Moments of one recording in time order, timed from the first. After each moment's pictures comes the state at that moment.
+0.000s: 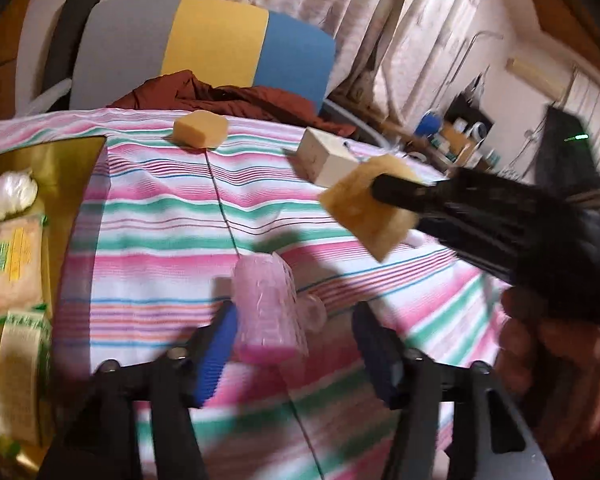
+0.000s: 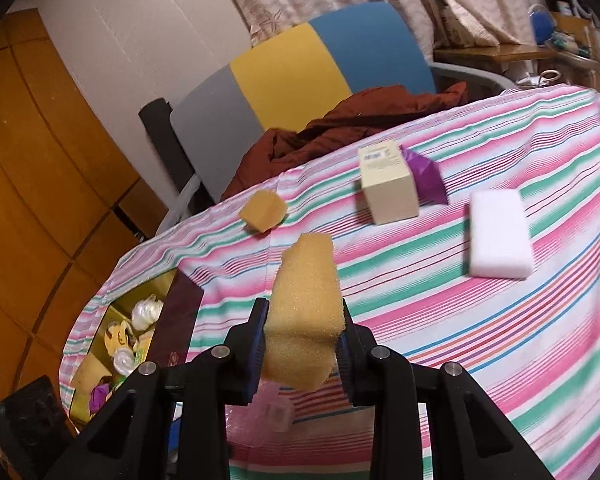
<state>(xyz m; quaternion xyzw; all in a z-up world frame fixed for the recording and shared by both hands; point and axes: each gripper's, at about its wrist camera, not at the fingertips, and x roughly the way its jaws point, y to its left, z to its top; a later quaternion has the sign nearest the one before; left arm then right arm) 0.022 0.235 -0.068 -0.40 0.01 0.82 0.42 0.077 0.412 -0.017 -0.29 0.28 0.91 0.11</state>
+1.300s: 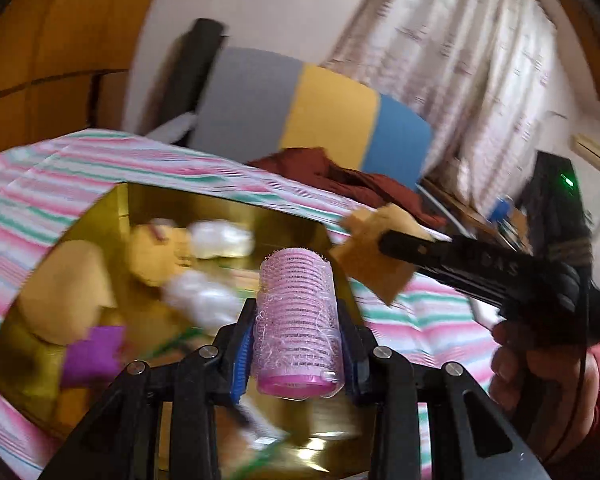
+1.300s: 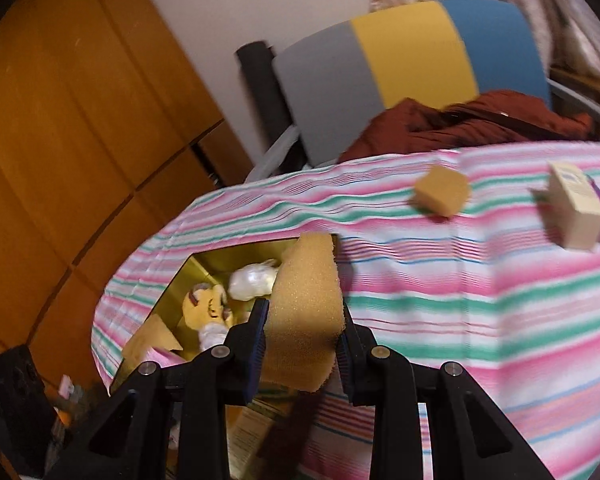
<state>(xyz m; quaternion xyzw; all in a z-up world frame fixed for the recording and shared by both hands) -0.033 0.048 -0.027 -0.33 -0.09 0.90 0.27 -0.025 0.265 0.008 -0.33 0.20 0.92 -0.05</state>
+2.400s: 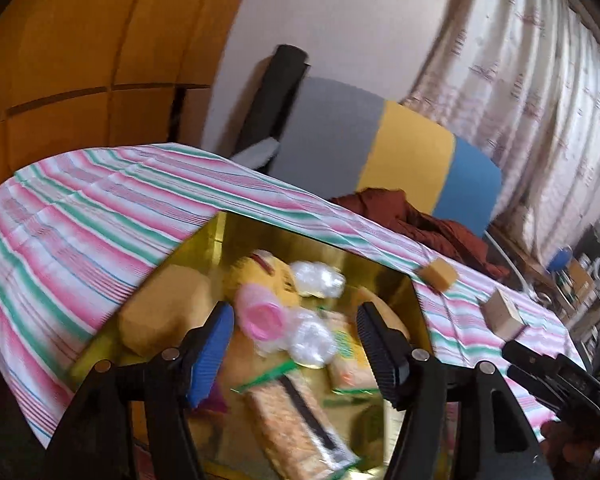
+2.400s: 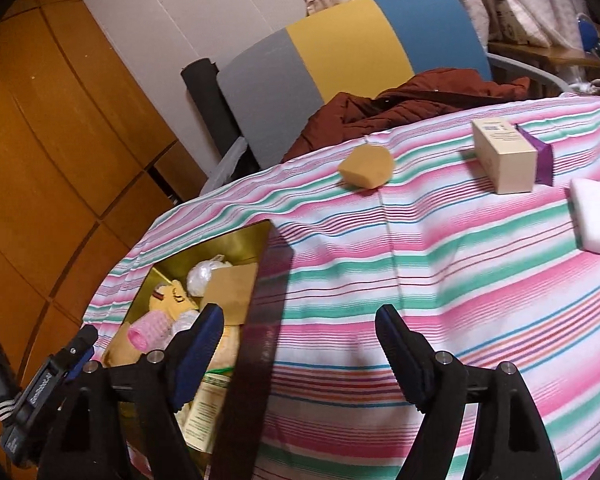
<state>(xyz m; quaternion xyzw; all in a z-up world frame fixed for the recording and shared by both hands) -0.037 0.015 -0.014 -0.31 -0.11 0.93 0.15 0.029 0.303 -0.012 -0.32 0.26 0.91 0.04</state>
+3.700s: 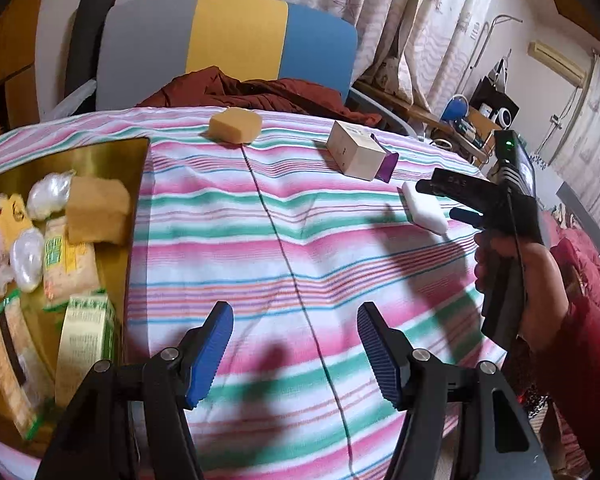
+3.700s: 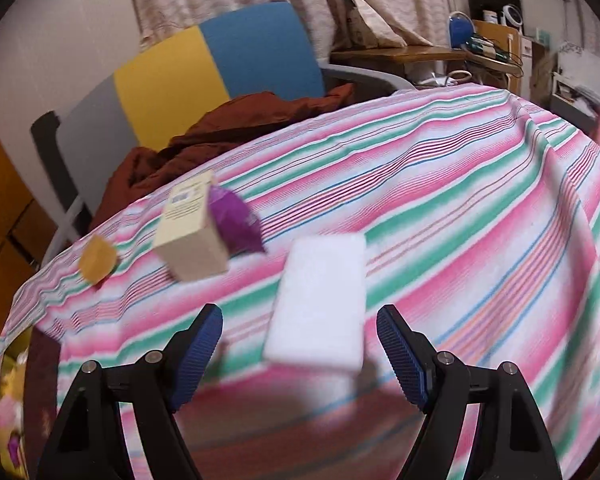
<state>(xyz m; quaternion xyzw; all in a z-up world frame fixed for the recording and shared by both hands) 0.031 0.210 -0.049 -0.42 0.04 0.83 0.37 0.067 0.532 -0.046 -0.34 0.26 0.86 0.29</state>
